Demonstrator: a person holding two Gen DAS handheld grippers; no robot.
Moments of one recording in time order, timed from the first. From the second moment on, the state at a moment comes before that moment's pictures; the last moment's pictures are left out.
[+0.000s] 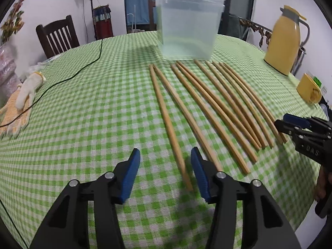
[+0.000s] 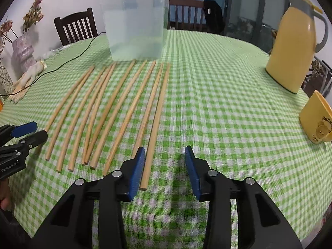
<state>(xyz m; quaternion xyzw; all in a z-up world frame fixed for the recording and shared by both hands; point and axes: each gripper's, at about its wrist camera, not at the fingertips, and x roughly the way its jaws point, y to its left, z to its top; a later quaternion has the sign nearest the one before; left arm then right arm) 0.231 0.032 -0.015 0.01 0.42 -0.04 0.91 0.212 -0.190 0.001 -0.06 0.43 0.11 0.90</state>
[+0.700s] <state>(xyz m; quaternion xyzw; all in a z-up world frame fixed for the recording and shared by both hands) 0.188 0.027 -0.011 0.01 0.43 -0.09 0.90 0.175 -0.202 0.003 -0.04 0.41 0.12 0.90</state>
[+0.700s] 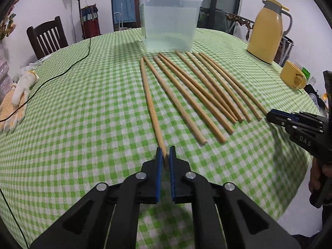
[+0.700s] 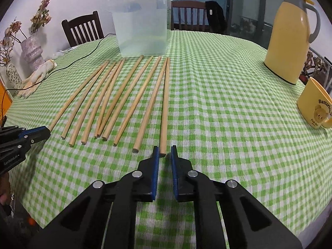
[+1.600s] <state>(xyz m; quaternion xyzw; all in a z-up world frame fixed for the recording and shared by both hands) 0.190 0.038 0.007 0.02 0.43 -0.07 0.90 0.170 -0.206 0.004 -0.04 0.39 0.14 0.91</state>
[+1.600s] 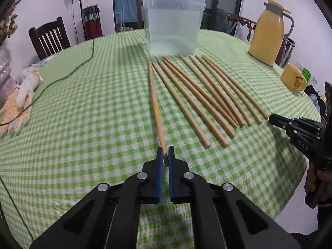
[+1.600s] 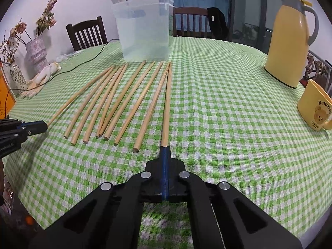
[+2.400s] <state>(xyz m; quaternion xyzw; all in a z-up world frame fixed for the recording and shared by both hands) 0.178 0.055 0.050 0.01 0.36 -0.04 0.93 0.186 -0.200 0.009 -0.02 0.37 0.14 0.92</state>
